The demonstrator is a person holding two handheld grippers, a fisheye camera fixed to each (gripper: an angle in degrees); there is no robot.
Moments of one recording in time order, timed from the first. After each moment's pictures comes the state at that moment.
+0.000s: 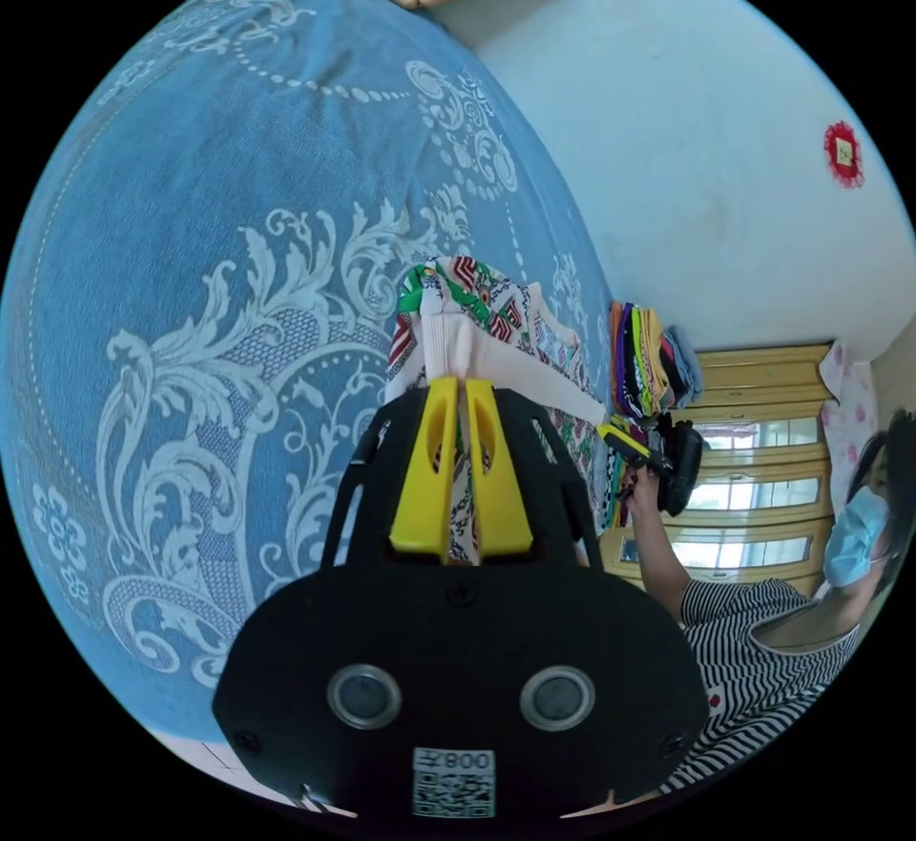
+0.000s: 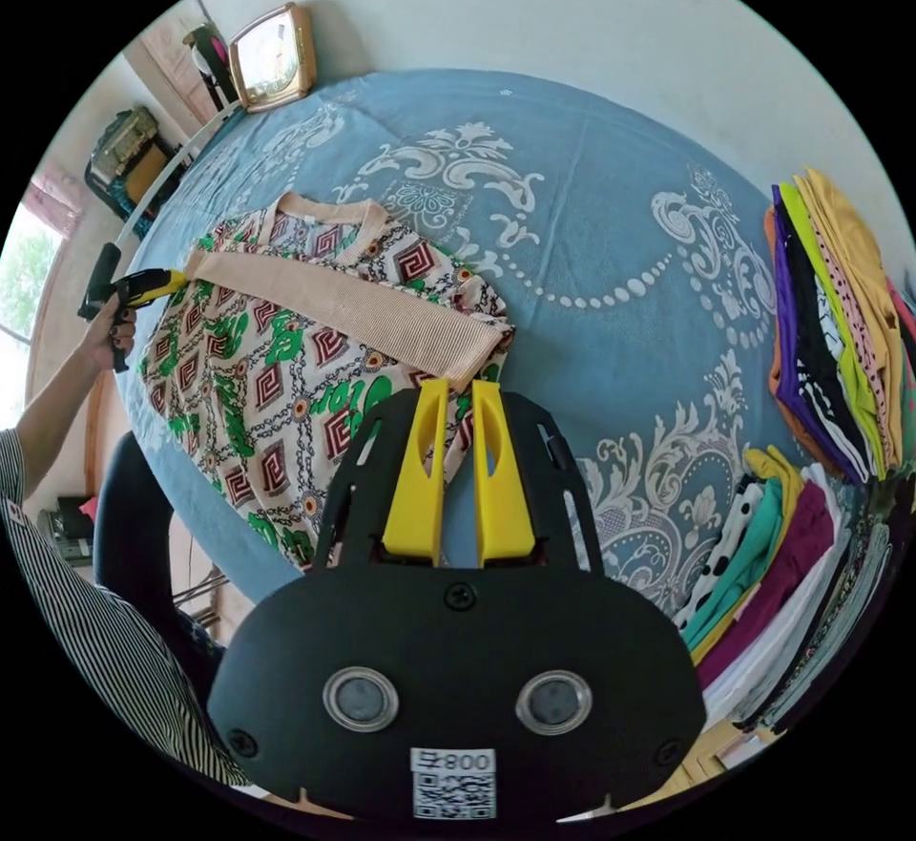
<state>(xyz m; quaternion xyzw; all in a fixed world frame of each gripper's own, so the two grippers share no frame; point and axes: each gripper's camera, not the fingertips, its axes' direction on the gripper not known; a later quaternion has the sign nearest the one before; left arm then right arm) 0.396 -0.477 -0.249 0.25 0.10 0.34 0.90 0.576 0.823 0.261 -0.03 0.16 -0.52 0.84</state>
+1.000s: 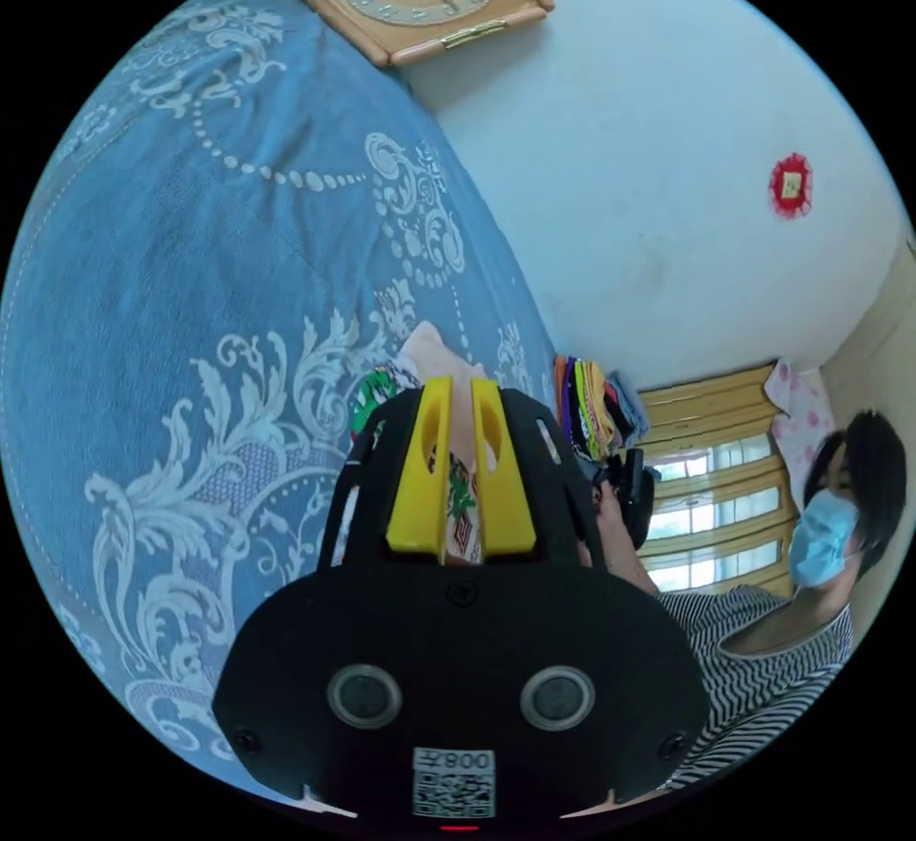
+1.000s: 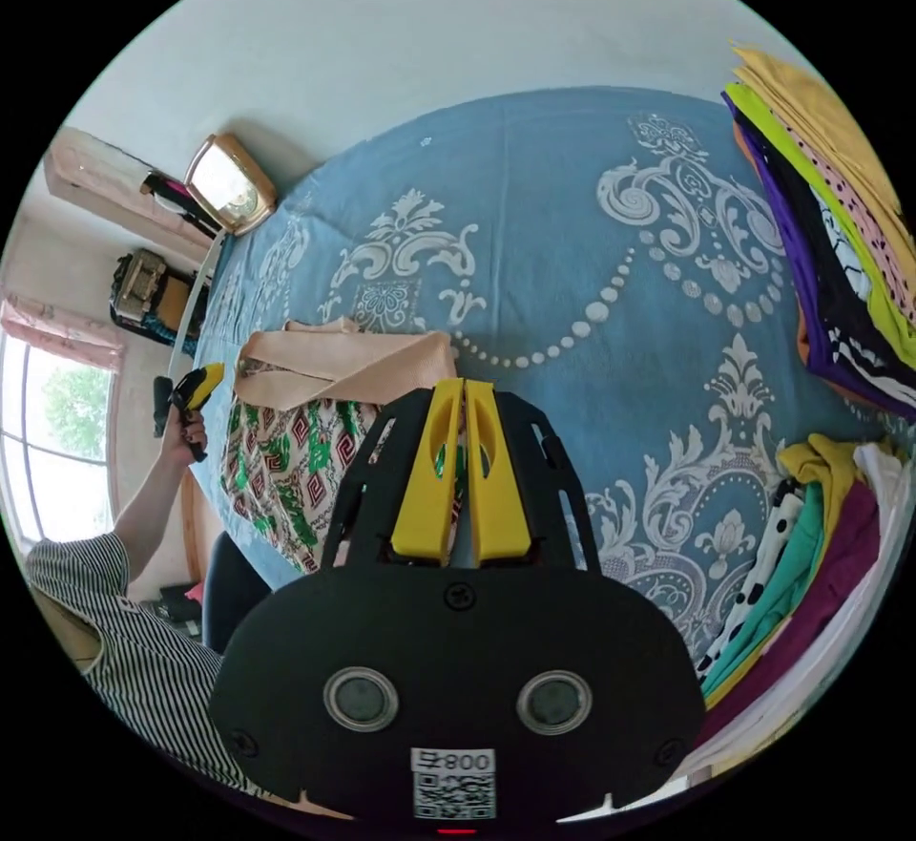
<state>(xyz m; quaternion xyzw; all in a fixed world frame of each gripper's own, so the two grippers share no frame) 0.451 -0.503 -0.259 0.30 0.20 0.37 0.86 0.520 0.682 0.121 -0.04 0.03 -0.40 0.92</state>
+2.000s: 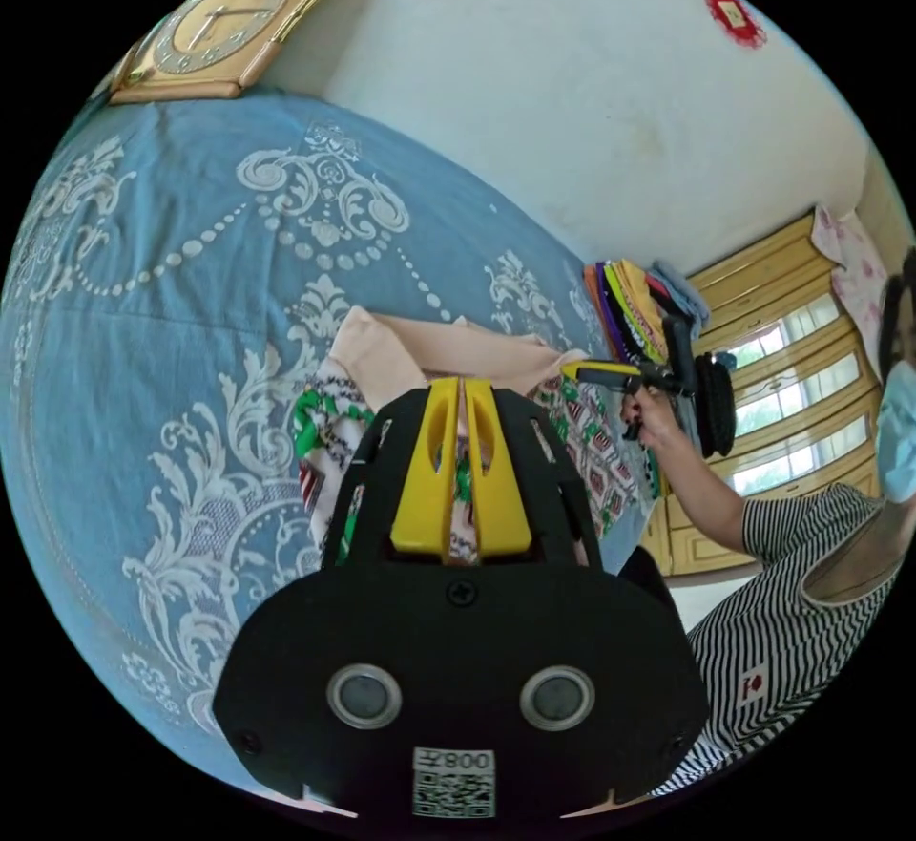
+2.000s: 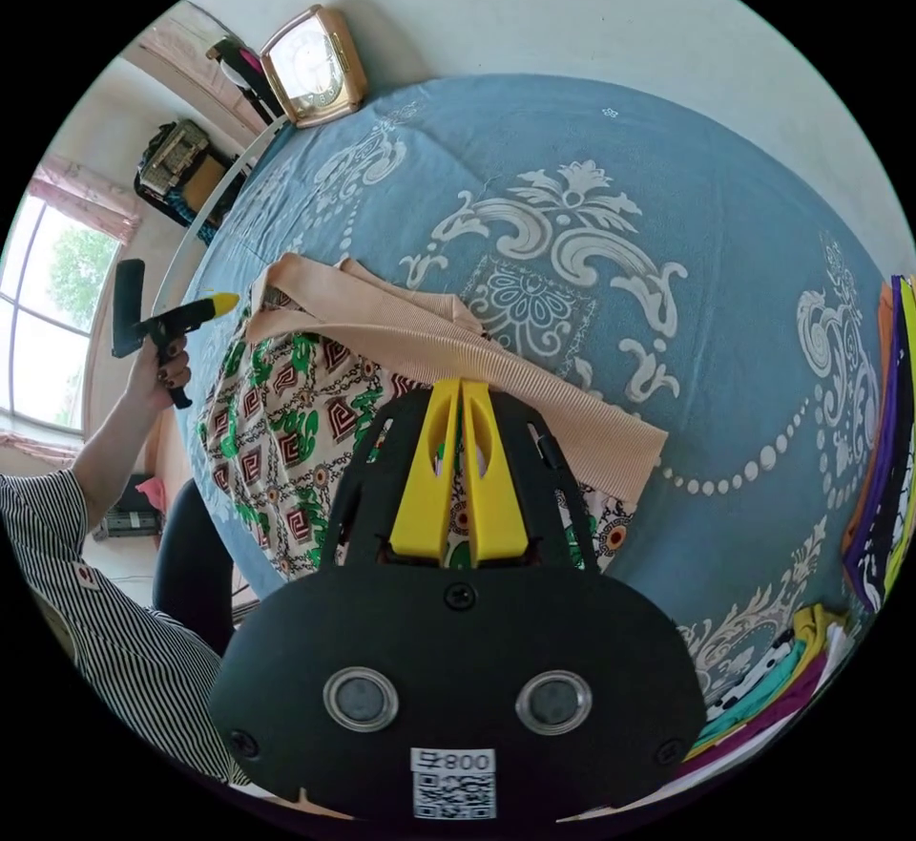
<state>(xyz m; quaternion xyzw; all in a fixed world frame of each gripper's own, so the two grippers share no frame) 0.545 -0.442 -0.223 0.29 0.01 0.48 0.83 0.364 0.691 0.174 -0.10 0.07 -0.53 0.84</state>
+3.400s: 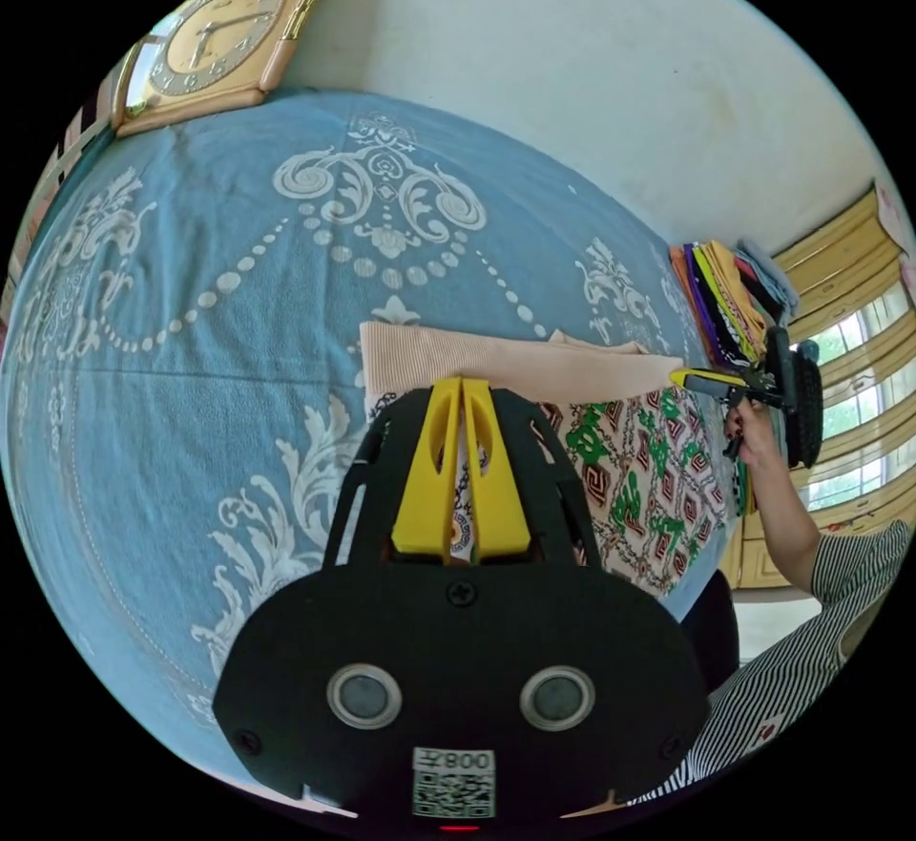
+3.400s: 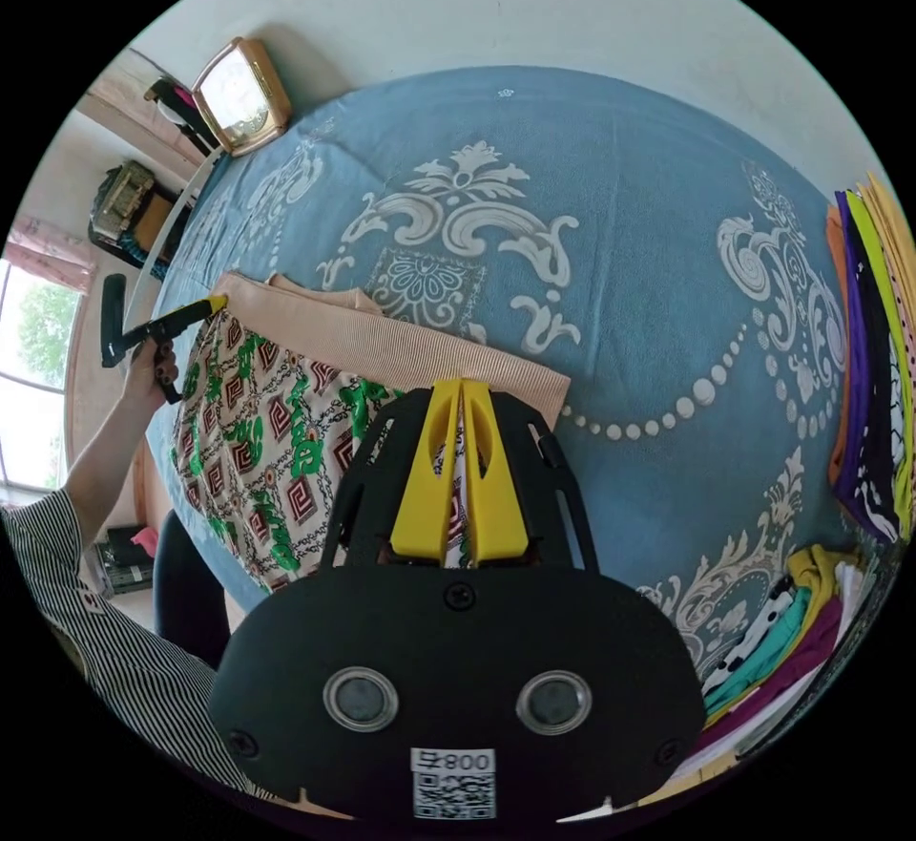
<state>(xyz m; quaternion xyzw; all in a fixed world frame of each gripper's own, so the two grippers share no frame) 0.543 -0.403 -0.244 0.33 -0.12 0.44 0.82 0.449 0.759 0.236 -0.07 0.10 -0.48 0.87</state>
